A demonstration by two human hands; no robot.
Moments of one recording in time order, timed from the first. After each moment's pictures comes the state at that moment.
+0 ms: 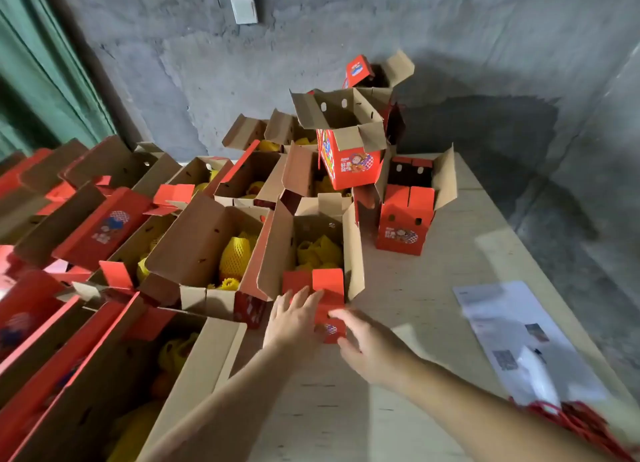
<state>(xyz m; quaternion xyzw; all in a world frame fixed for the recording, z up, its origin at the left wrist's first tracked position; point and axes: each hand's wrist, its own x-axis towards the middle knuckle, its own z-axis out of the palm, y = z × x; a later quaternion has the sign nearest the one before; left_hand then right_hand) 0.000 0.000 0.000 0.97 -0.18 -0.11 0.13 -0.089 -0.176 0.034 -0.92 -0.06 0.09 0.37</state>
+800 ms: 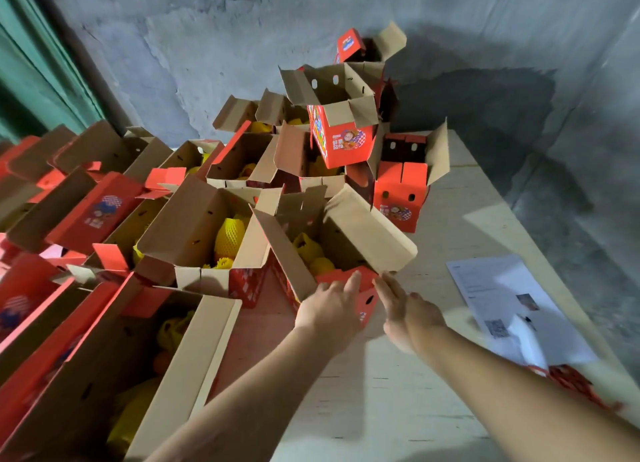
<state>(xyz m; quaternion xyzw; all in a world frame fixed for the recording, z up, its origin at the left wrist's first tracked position) -0.059 -0.063 0.054 0.96 -0.26 -0.14 0.03 -0.089 -0.236 -0.001 -0.98 0.06 0.20 0.03</state>
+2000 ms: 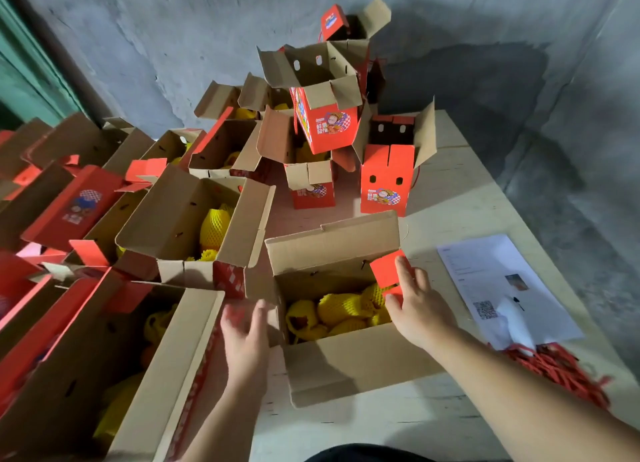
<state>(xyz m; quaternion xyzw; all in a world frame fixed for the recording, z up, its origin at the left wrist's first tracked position) -0.090 0.026 -0.026 0.74 0.23 -0.01 0.63 -0.113 -0.276 -0.038 -0.97 0.16 0.05 0.16</state>
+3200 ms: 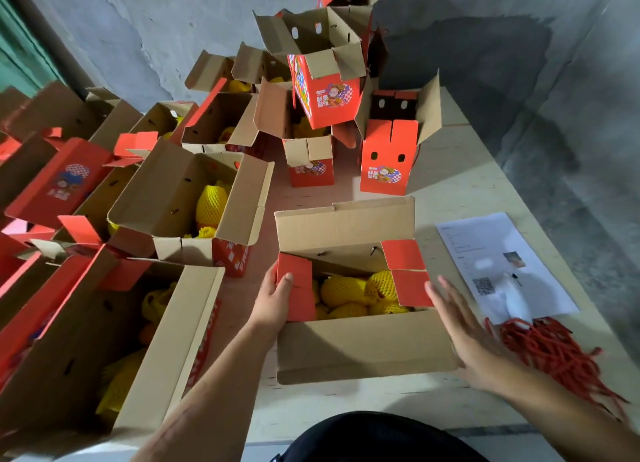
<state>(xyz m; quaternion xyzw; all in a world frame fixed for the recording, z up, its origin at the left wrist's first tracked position) -0.052 0.017 -0.046 0.74 0.09 -0.20 0.63 -0.231 -0.322 -0.053 -0.96 0.00 0.11 0.27</state>
